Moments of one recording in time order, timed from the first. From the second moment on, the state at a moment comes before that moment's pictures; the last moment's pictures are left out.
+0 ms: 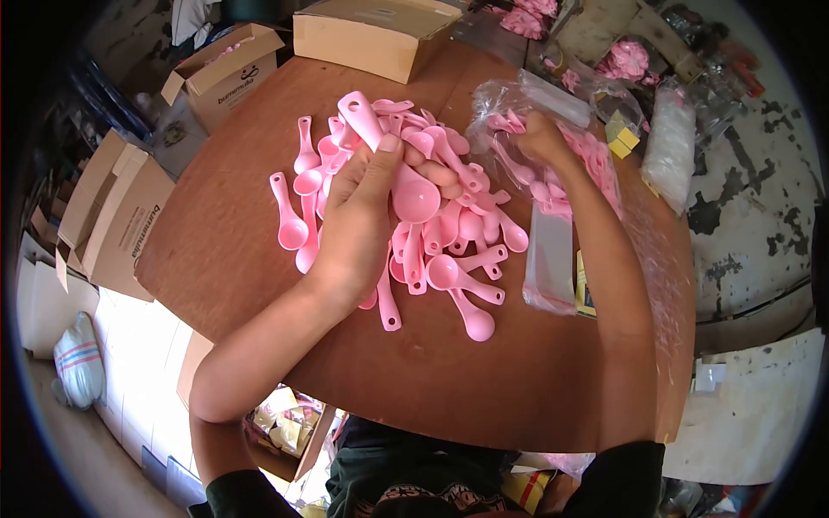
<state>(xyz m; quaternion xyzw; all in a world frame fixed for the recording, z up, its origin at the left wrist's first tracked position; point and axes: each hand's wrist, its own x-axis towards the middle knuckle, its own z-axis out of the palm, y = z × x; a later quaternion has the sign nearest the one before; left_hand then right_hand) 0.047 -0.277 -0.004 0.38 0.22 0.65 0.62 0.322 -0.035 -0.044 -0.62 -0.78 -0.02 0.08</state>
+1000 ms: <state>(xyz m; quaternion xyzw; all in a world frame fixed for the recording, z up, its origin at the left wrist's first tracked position) 0.033 -0.271 -0.007 0.45 0.32 0.66 0.51 0.283 -0.222 0.044 -0.35 -0.76 0.40 0.37</state>
